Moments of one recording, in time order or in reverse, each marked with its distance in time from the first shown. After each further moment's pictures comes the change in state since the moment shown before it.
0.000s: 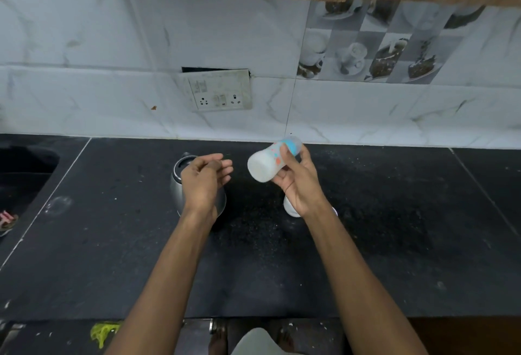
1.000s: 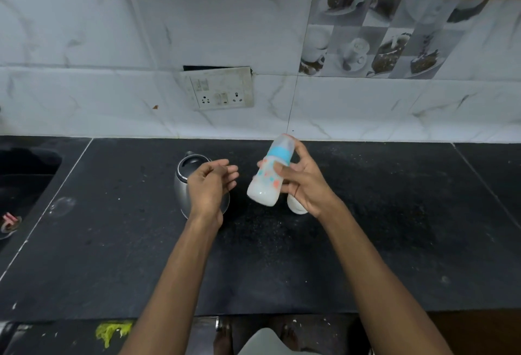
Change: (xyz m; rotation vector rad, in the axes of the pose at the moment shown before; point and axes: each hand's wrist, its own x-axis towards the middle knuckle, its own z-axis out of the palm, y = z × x) left_hand 0.000 -0.012 -0.008 -0.014 -0.023 -0.059; right_hand -0.011 -0.007 -0.002 -0.131 -0.140 0.036
